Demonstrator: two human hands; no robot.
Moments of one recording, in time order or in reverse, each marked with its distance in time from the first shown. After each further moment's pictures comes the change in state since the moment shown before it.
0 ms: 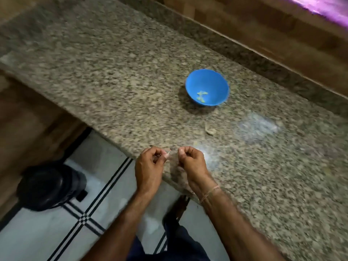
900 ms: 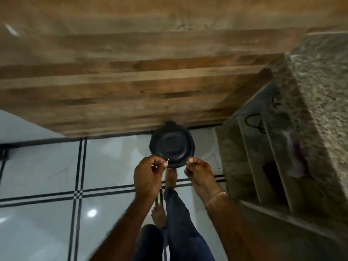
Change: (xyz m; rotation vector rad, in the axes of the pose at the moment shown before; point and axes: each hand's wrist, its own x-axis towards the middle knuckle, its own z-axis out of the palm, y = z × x) left_hand -0.035 -0.372 -0.446 -0.145 0.682 -0.536; right_hand -0.094 0.196 0.565 -0.478 -0.525 0.297
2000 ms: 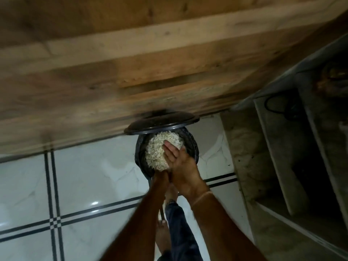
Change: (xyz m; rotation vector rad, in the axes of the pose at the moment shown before) left_hand 0.206 -0.127 0.211 -0.263 -0.285 -0.791; right_hand 0.261 0.030 0.070 0.161 -0.181 0.192
